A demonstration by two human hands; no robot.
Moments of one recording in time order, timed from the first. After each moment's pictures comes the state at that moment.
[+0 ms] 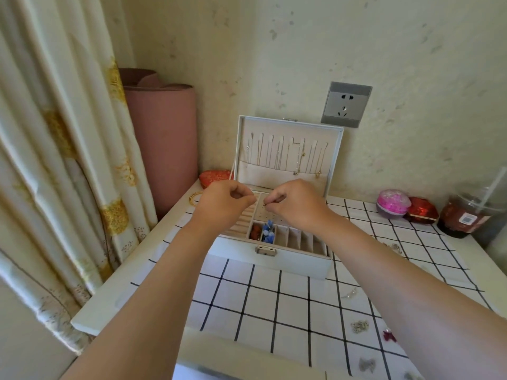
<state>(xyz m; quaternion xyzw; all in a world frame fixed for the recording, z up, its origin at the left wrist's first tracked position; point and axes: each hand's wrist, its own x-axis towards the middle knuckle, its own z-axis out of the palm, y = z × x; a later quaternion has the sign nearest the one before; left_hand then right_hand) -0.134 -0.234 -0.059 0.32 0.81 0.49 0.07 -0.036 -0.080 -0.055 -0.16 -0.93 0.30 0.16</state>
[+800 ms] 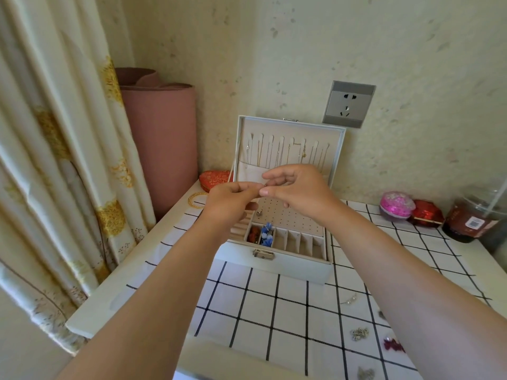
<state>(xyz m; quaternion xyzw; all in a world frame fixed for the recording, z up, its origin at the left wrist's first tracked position) -0.118 -0.220 -0.049 0.19 0.69 0.66 0.22 -0.036 -0.075 -0.030 -0.12 -0.85 0.47 0.22</state>
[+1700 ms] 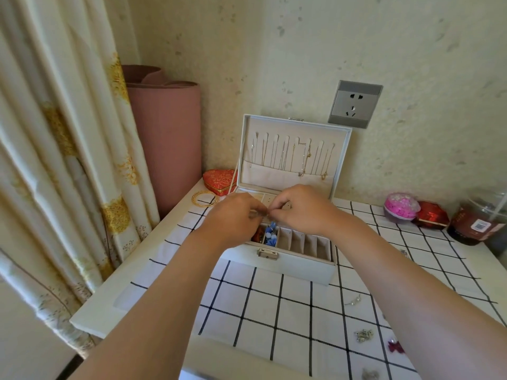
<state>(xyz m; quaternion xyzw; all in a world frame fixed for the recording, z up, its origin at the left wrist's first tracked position) -0.133 -0.225 -0.076 0.45 0.85 0.28 0.05 -0.037 -0.068 -0.053 -0.11 -0.96 0.24 0.08</state>
